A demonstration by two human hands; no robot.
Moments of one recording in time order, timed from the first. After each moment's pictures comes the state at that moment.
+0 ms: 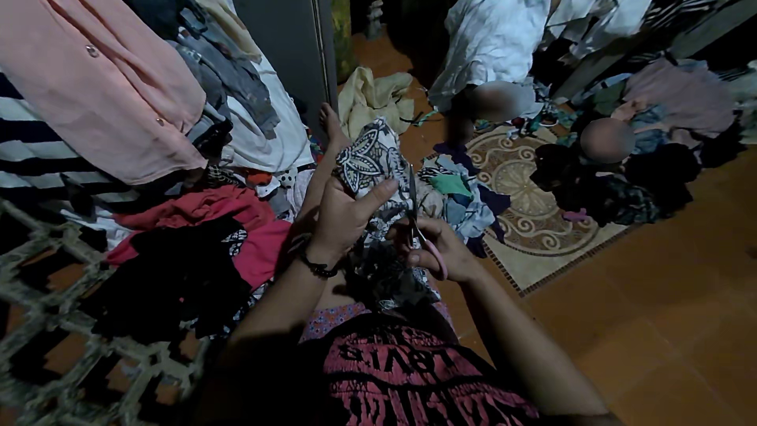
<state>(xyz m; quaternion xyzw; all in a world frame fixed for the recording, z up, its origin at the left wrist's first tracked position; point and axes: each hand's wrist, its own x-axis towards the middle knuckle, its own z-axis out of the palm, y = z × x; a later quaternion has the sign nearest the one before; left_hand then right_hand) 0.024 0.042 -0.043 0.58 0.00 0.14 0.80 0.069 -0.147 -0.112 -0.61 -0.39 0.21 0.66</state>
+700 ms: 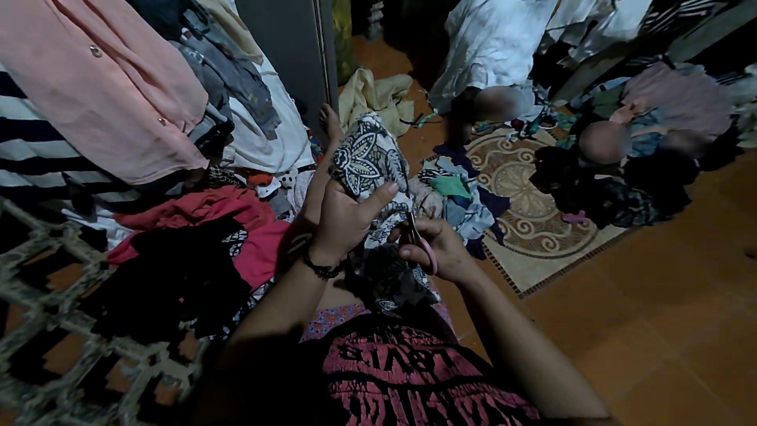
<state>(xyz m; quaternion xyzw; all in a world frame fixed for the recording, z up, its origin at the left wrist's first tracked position) 0.026 0.042 -0.049 0.61 -0.03 0.19 0.77 0.064 -0.145 -0.110 -0.64 -0.35 0.20 0.65</state>
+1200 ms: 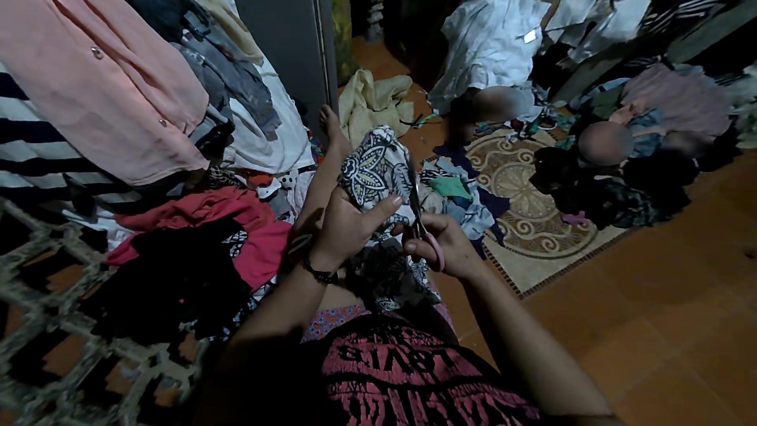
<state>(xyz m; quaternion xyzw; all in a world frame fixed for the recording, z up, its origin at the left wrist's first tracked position) 0.019 0.042 -0.051 0.62 -0.02 0.14 0.77 0.070 -0.147 -0.103 -0.65 -0.34 0.19 0.66</state>
